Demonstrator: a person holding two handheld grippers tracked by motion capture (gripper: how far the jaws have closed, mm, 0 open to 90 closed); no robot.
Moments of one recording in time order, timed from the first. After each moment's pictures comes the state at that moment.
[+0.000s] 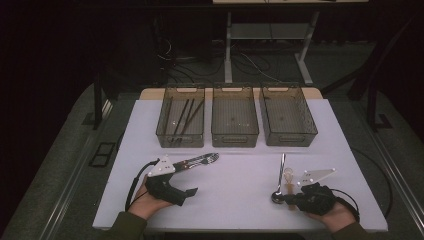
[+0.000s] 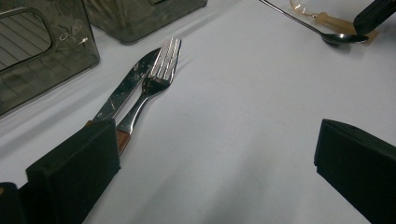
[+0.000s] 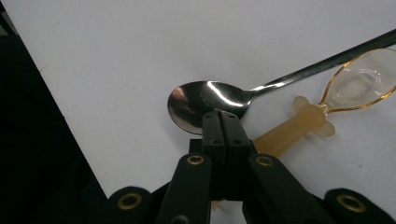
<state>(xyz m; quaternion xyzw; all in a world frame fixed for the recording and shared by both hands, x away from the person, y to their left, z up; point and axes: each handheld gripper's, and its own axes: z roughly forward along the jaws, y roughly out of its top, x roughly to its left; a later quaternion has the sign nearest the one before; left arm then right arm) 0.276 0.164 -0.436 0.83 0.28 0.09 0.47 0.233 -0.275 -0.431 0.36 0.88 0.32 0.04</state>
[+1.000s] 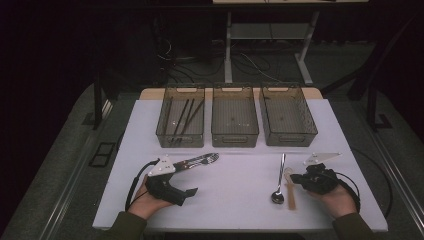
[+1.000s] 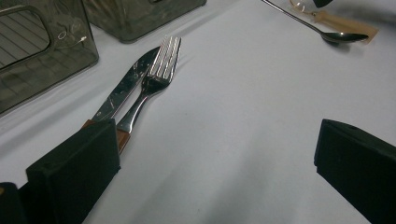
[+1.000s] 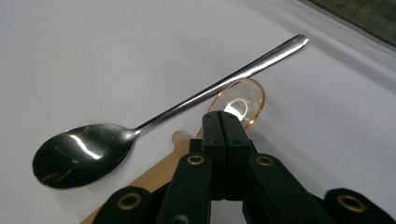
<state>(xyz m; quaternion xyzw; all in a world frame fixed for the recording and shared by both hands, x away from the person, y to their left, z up) 0.276 0.164 -0.436 0.83 0.29 0.09 0.46 0.278 -0.296 -0.433 0.42 0.85 0.31 0.10</state>
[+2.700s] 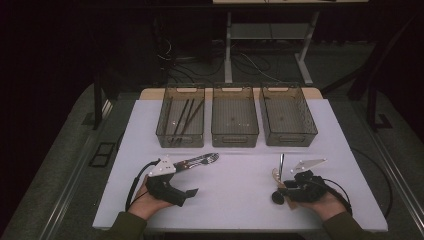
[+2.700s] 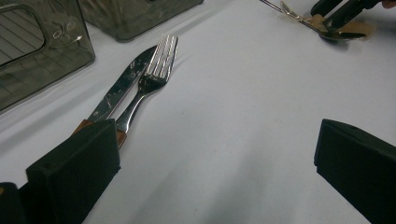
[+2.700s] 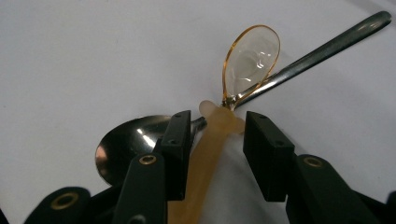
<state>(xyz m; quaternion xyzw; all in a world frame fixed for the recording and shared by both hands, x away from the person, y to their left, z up) 0.275 0.162 -0.436 0.83 0.28 0.08 0.46 0.263 -0.265 -0.438 0.41 0.86 0.29 0.07</state>
